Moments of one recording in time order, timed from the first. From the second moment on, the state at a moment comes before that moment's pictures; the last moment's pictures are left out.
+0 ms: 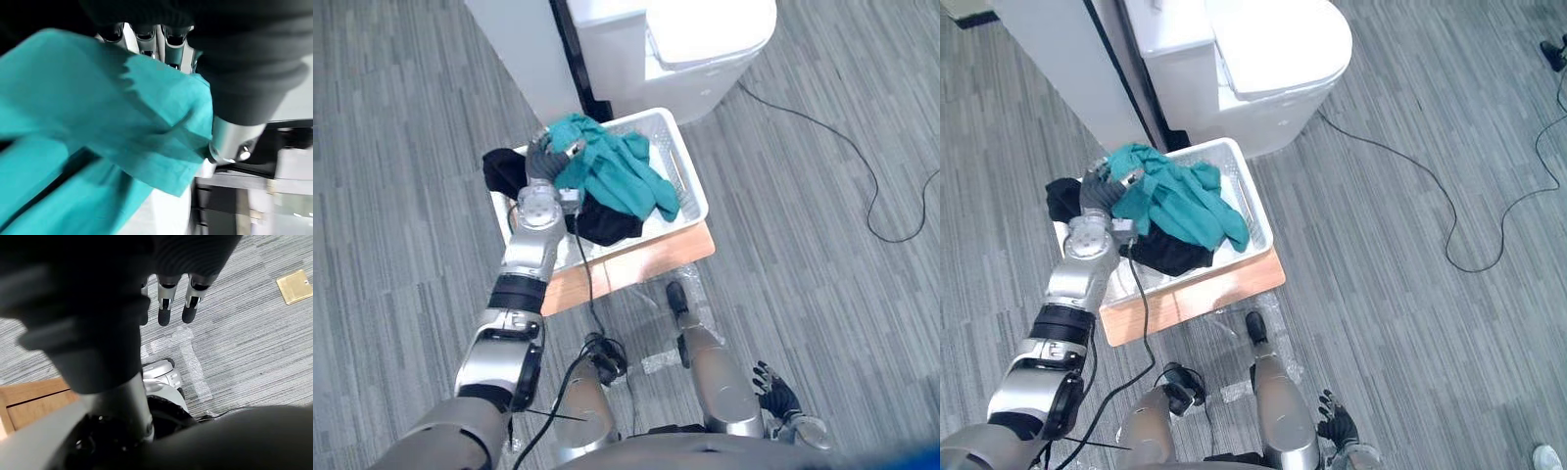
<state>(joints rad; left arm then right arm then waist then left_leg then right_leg) -0.64 0.32 0.01 0.38 -0.21 0.13 0.27 0.27 -0.13 -0.02 0.61 0.13 0.01 0.11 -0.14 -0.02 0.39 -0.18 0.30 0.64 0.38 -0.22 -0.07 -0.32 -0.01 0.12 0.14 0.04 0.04</state>
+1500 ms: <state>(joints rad) -0.30 0.42 -0.05 0.22 0.50 0.14 0.22 0.31 -0.14 -0.19 0.67 0.00 0.00 0.22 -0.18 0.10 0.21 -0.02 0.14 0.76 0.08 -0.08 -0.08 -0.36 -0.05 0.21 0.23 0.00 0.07</state>
